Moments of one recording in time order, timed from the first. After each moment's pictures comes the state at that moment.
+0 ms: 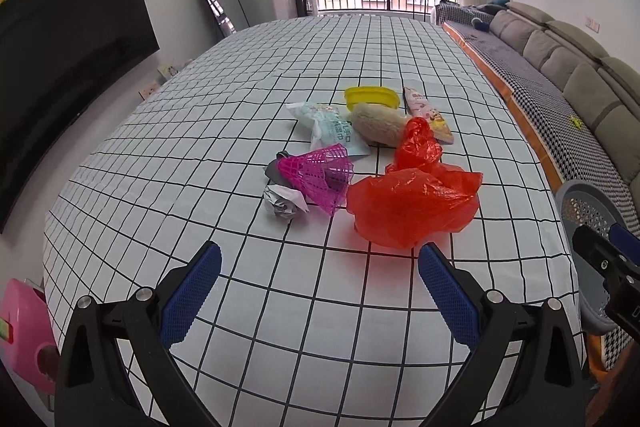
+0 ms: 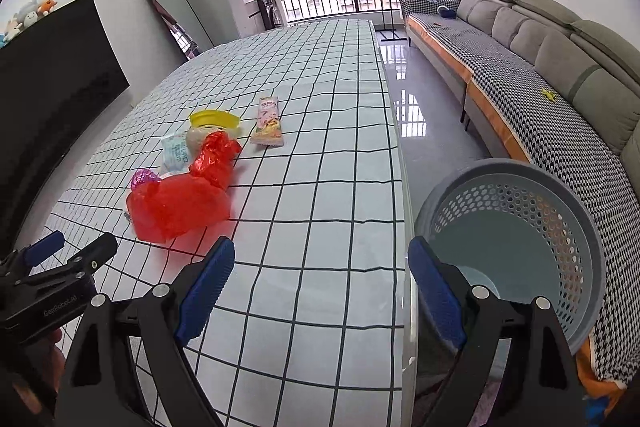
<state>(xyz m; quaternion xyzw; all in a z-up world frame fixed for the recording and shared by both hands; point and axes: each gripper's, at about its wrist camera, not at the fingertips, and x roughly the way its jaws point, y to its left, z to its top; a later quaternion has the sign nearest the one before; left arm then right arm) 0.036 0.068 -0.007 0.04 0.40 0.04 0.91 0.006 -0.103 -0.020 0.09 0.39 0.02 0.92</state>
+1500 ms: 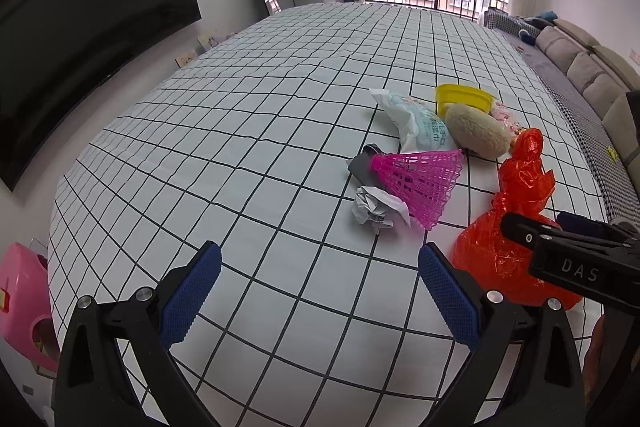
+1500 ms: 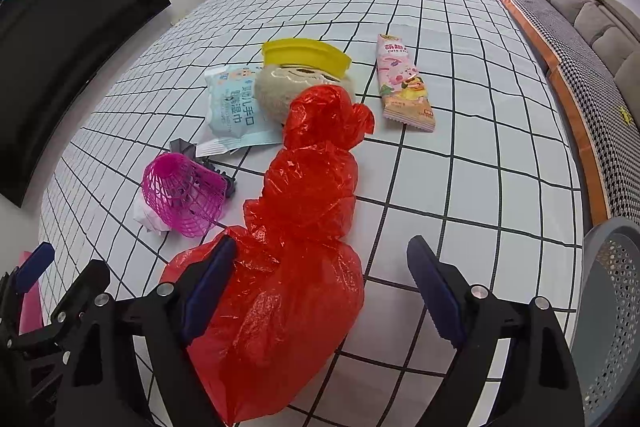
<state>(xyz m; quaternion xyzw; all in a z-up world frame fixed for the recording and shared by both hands) 0.068 0.136 -0.033 -0.01 0.42 0.11 0.90 0.125 0.007 -0.070 0.03 0.51 0.13 0.85</state>
